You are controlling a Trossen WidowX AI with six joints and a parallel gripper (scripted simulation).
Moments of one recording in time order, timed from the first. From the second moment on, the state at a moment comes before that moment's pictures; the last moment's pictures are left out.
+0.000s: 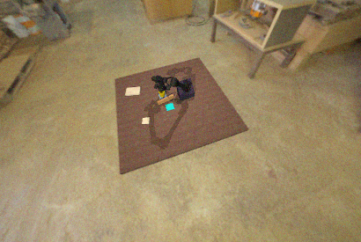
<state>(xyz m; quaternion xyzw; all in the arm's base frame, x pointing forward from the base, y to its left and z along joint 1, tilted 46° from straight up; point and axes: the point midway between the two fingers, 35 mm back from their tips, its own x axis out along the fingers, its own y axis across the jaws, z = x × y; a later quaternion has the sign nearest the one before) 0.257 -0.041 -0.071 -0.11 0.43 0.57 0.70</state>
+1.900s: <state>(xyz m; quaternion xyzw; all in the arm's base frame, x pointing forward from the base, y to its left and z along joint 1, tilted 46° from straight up) 0.250 -0.014 -0.094 -0.10 0.43 0.57 0.69</state>
